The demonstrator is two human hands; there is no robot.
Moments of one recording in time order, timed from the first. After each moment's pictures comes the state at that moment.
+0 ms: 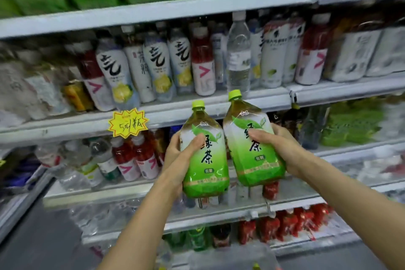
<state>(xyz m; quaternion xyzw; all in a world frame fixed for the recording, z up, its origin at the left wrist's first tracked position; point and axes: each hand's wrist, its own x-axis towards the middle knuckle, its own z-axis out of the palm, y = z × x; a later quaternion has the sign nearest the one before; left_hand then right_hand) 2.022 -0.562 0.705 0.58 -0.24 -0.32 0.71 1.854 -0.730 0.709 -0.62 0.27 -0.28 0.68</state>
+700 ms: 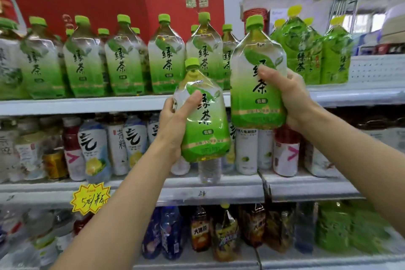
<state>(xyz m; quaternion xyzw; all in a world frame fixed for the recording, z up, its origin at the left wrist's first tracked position) 1.989 -0.706 0.916 0.48 -0.35 -0.15 0.79 1.835 -0.868 0.964 -0.66 0.06 -0.48 0.58</state>
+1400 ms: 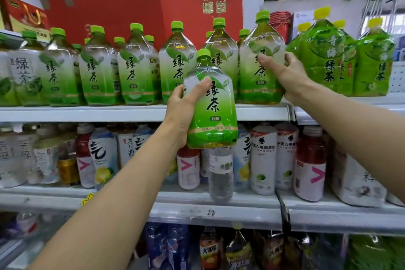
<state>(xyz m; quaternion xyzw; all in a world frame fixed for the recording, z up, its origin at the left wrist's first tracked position) 2.019 -0.735 0.963 0.53 -0.32 -0.10 0.78 1.911 -0.943 1.022 -0.68 0.09 -0.49 0.54</state>
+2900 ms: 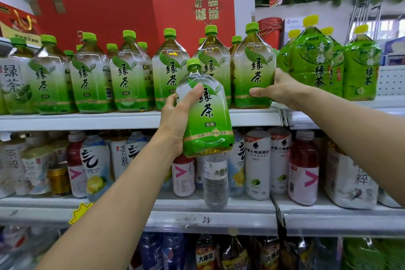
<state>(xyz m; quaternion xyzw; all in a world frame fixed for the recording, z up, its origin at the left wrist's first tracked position) 2.019 -0.740 0.960 0.51 -0.30 -0.13 0.80 1.904 -0.960 1.022 -0.82 0.20 -0.36 0.39</state>
